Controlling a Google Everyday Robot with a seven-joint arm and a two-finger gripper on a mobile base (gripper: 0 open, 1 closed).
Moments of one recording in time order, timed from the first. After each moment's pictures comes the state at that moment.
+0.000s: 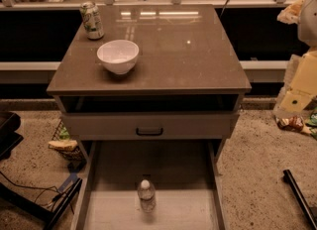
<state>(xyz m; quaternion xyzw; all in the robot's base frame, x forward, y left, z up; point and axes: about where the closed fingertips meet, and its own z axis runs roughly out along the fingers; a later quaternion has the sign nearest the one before) 0.437 -0.209 1.002 -0.60 0.77 -0.06 0.20</state>
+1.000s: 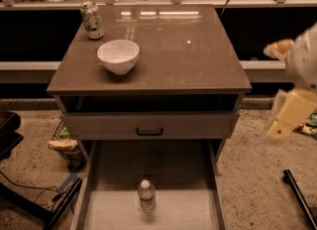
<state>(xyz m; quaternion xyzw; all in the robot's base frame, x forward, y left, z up) 0.436 -0.209 0.940 -0.60 0.76 0.00 0.24</state>
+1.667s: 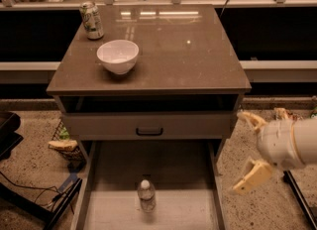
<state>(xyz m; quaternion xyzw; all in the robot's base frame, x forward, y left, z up) 0.411 -0.182 0.782 -0.56 0.74 0.15 0.34</state>
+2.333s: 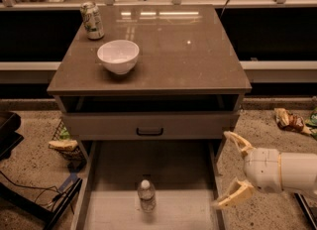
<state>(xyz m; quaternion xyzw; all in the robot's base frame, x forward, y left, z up) 0.402 -0.151 0.720 -0.53 0.69 0.24 0.44</state>
